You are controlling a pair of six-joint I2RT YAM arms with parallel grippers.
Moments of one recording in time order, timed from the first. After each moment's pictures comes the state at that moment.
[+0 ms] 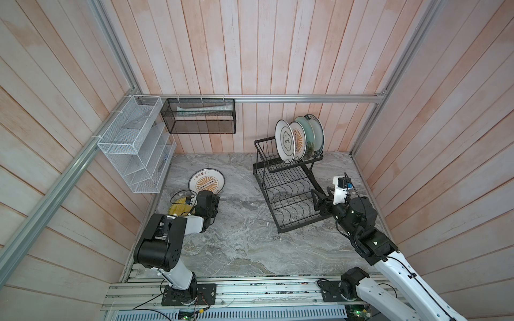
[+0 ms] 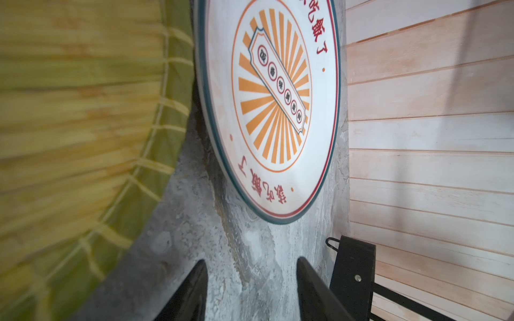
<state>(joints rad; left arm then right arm) -0.17 1.66 0.59 0.44 -0.09 -1.40 0.47 0.70 0.67 -0.16 0.11 0.23</state>
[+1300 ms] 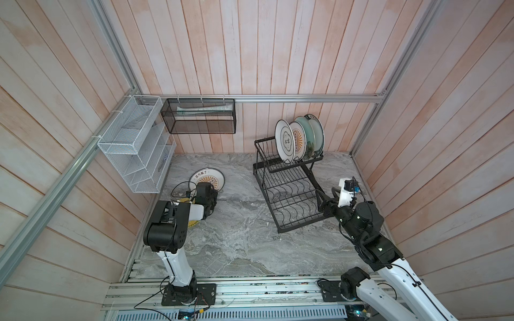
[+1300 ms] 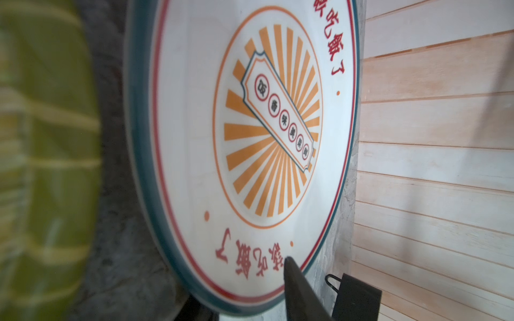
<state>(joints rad) -0.11 1.83 0.78 0.39 -0.03 -1.41 0.47 0.62 0.64 -0.16 0.14 0.24</state>
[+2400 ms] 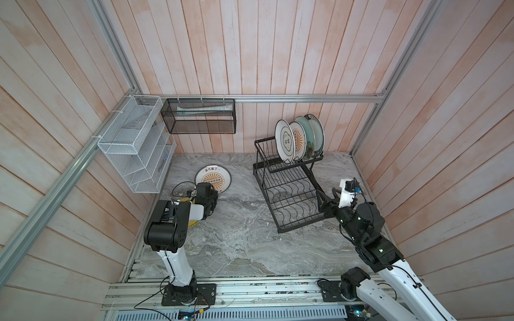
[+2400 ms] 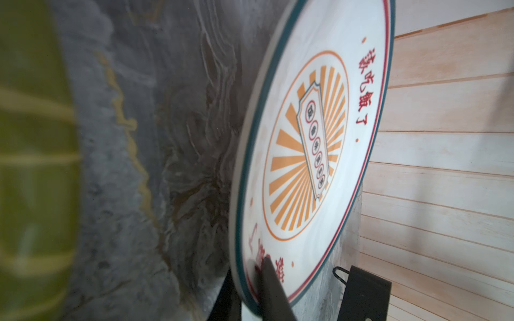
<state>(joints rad) -0.10 1.84 0.78 0.39 0.00 -1.36 0.47 0.61 0.64 -0.16 0.14 0.24</state>
